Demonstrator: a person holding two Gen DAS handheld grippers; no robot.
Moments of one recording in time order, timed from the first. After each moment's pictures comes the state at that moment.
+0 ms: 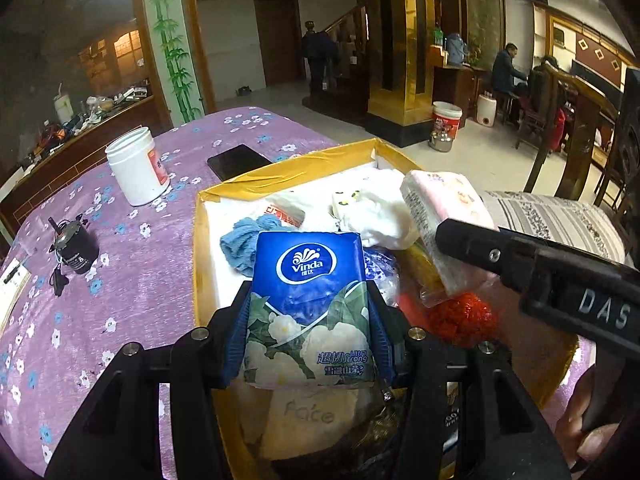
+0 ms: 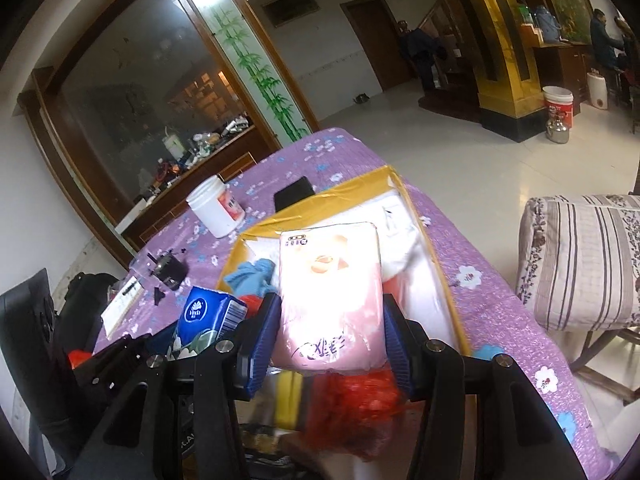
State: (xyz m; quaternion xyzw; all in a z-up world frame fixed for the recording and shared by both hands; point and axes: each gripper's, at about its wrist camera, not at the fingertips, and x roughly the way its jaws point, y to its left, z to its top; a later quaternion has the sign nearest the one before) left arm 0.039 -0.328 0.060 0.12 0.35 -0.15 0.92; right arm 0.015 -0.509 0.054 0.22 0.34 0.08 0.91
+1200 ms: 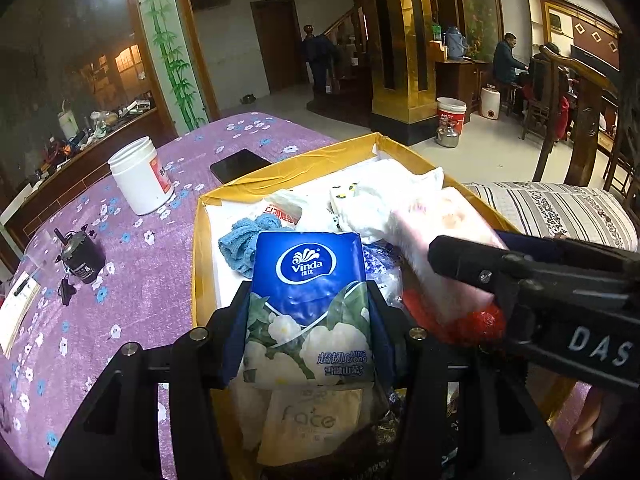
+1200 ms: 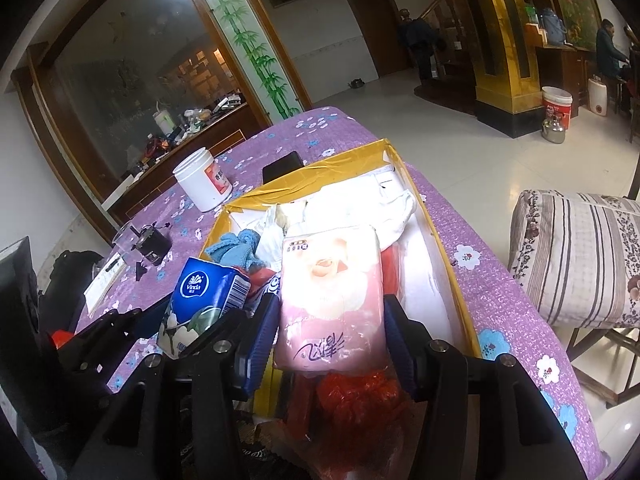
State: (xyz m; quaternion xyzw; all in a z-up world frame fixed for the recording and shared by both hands) left arm 0.033 -0.337 0.053 0.15 0.33 -0.13 0.92; right arm 0.016 -0.498 0.043 0.18 0.37 0.07 0.91
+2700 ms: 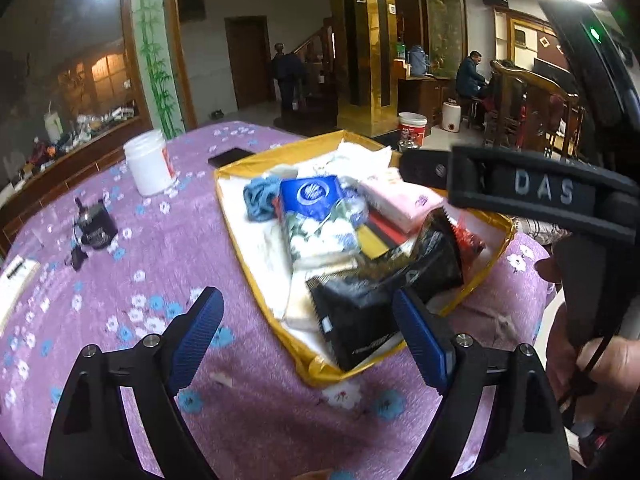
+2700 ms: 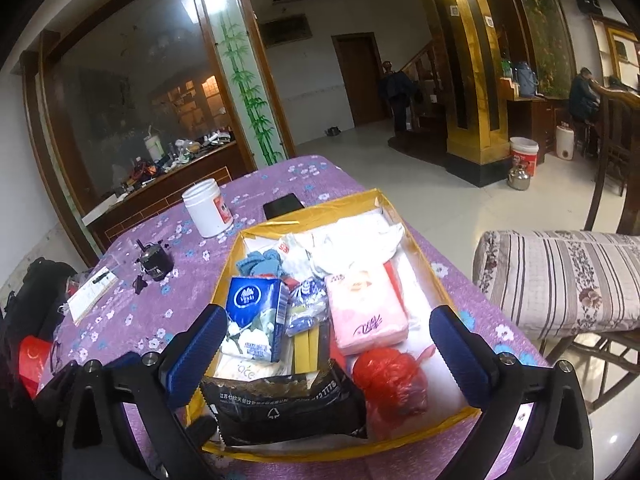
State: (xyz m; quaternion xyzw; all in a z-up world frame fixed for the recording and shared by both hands) left arm -0.051 -0.263 0.062 0.12 0.31 -0.21 0.92; right arm -0.055 -0.457 0.088 0.14 0.30 0.00 0.94
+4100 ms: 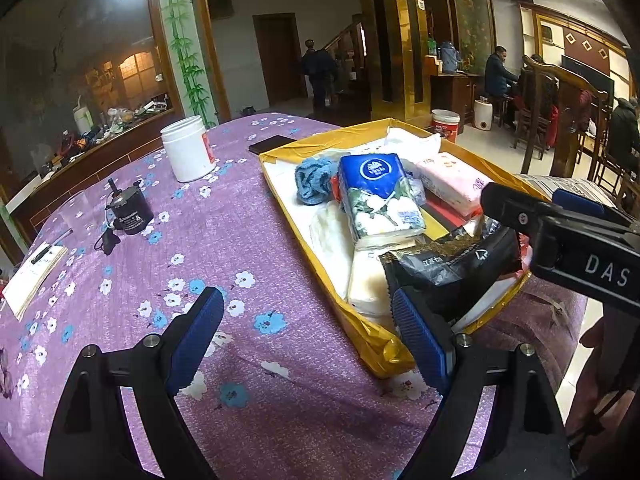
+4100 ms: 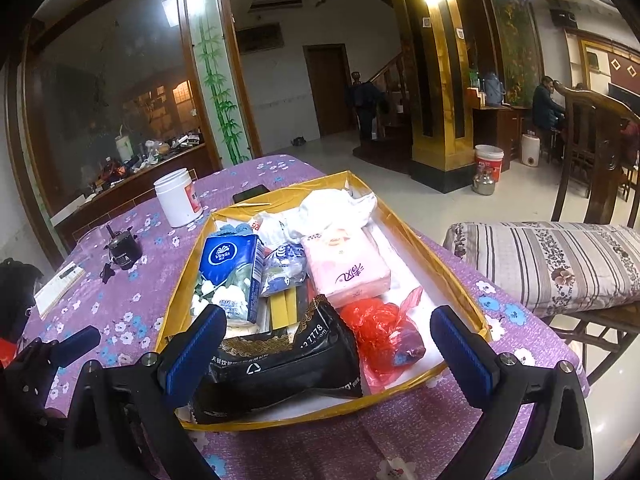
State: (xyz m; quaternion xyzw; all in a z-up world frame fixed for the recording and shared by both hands) left arm -0.045 -0.239 0.050 0.14 0.30 -0.14 0.93; right arm -0.082 -0.437 0.056 0.12 0.29 -0.07 0.95
